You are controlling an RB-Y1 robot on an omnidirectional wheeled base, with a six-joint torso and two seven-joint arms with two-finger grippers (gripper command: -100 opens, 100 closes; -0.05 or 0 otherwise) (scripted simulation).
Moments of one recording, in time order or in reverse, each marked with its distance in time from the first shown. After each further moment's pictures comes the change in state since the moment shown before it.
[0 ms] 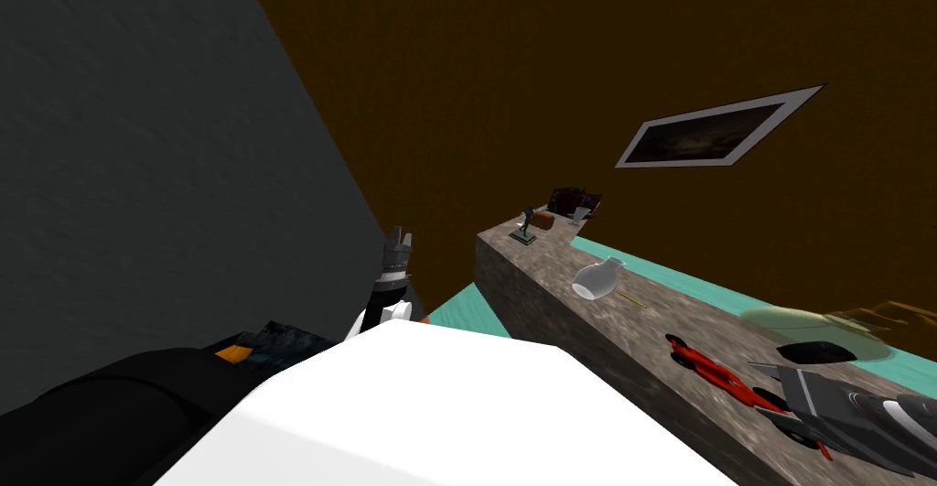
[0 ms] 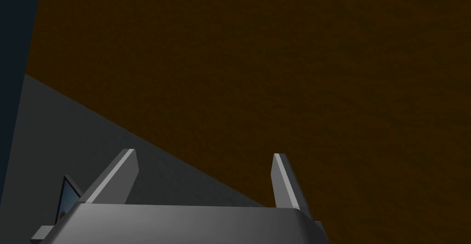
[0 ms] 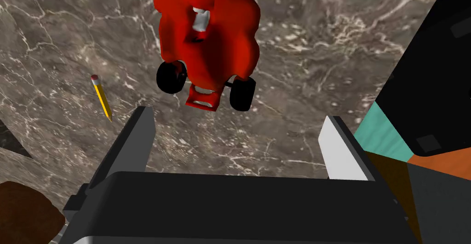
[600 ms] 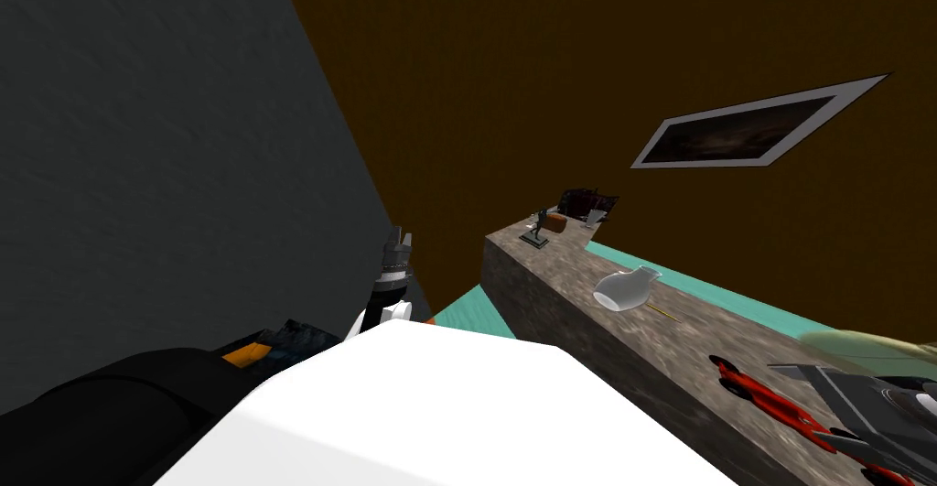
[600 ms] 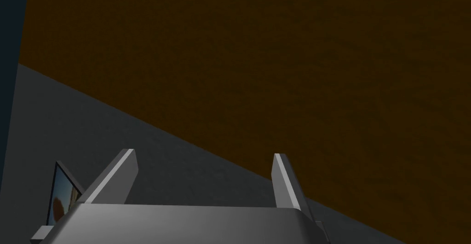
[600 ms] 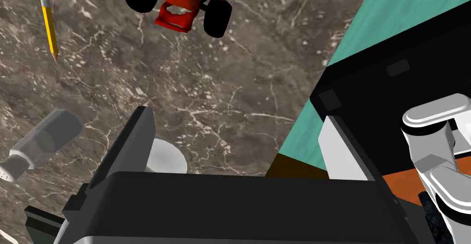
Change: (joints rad) left arm 0.000 0.000 0.000 0.000 0.000 0.000 0.000; right arm -0.017 -0.114 0.054 0.017 0.046 -0.108 0.053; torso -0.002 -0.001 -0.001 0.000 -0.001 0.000
